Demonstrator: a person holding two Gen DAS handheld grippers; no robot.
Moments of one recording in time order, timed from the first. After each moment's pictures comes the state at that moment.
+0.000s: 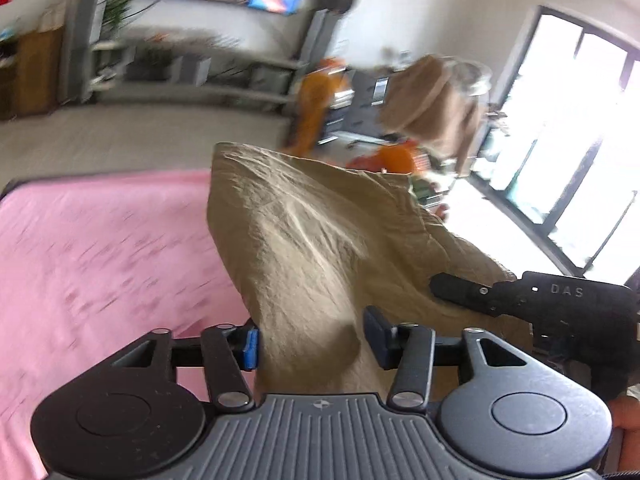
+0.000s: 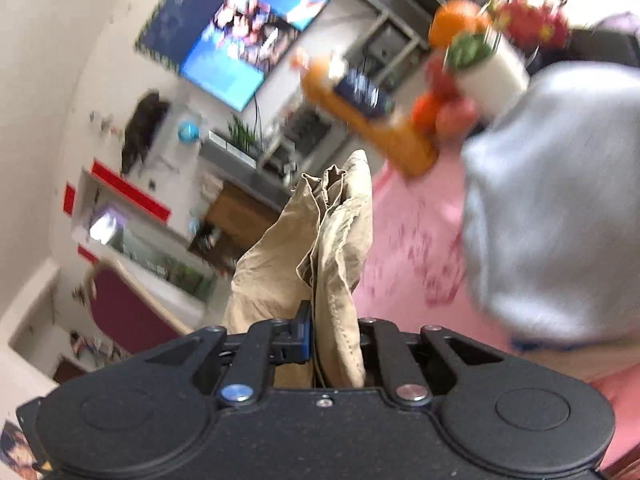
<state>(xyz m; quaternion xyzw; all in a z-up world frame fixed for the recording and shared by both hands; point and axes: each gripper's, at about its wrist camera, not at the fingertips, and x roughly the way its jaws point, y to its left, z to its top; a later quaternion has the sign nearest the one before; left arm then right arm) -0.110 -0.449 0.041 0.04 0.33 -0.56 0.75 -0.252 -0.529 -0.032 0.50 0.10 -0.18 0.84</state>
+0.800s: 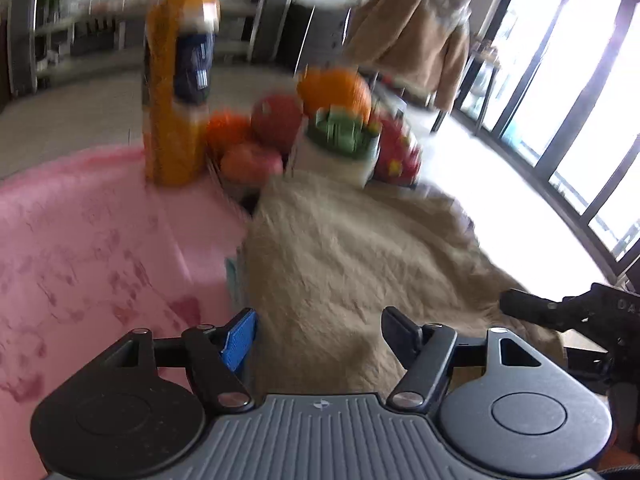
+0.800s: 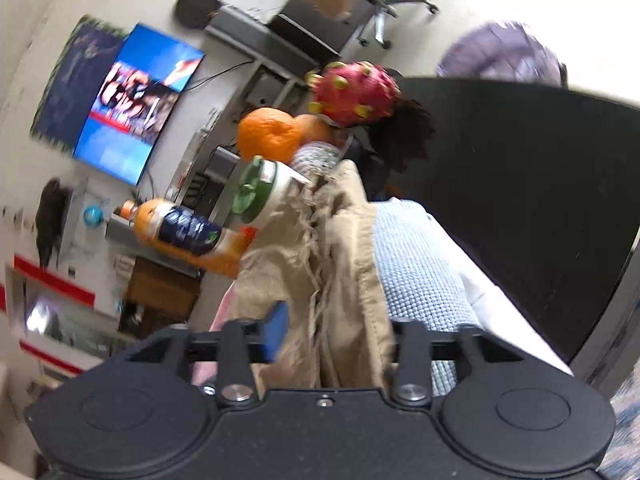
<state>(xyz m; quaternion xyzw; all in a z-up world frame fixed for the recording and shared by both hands) -0.125 -0.624 -0.021 0.11 0.36 -0.57 0.73 -0.363 -0.701 -0.082 0.54 0.10 -0.31 0.77</state>
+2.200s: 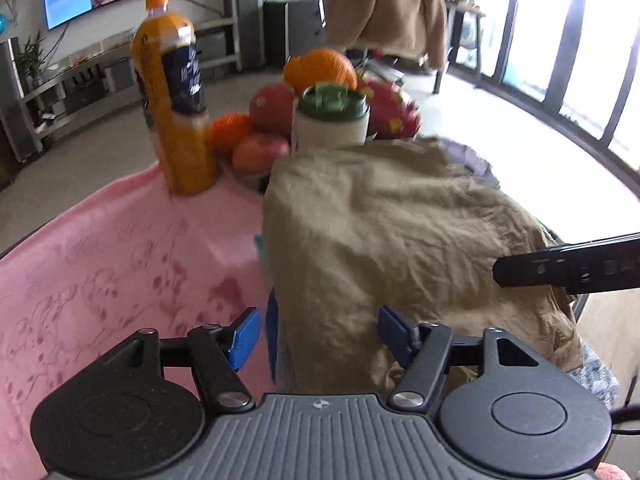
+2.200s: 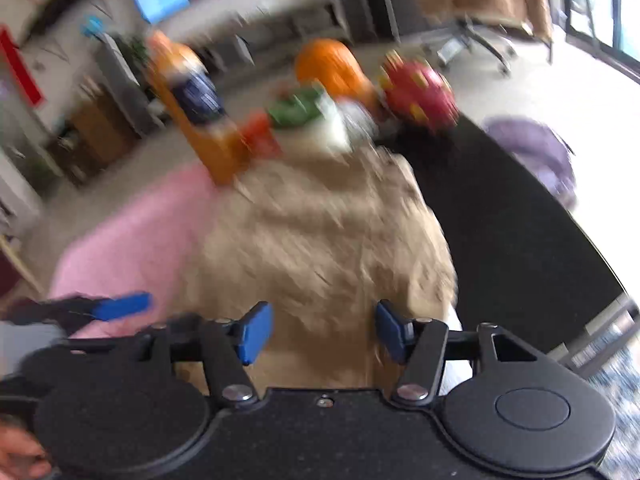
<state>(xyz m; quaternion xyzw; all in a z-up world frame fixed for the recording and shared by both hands) -0.164 -0.606 -0.032 0.24 0.34 -0.54 0.73 -0.305 -0.667 -0.035 0.32 0.34 -0.35 0.81</state>
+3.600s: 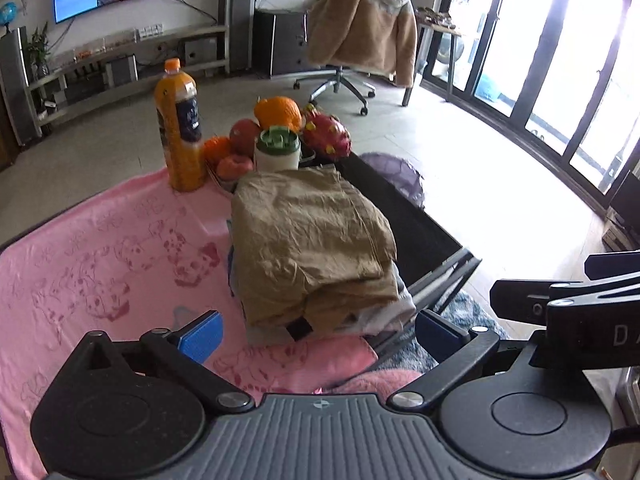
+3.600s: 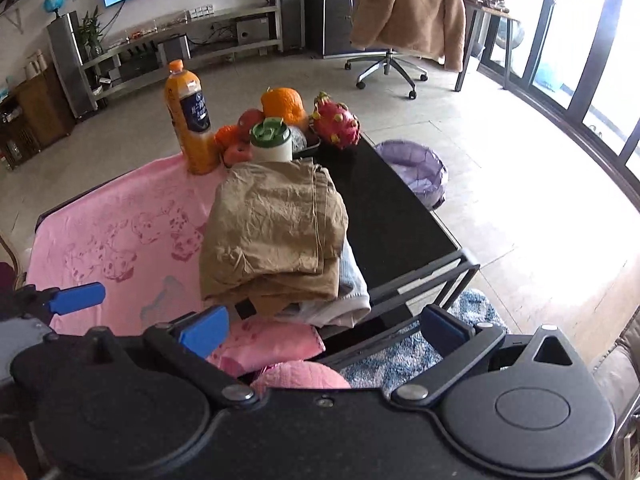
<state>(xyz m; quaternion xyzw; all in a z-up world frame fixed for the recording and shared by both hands) -0.265 -0.455 0.116 0.21 0.35 -0.57 0.71 -0.389 -0.491 0.153 0.24 0.38 -0.46 0.76</state>
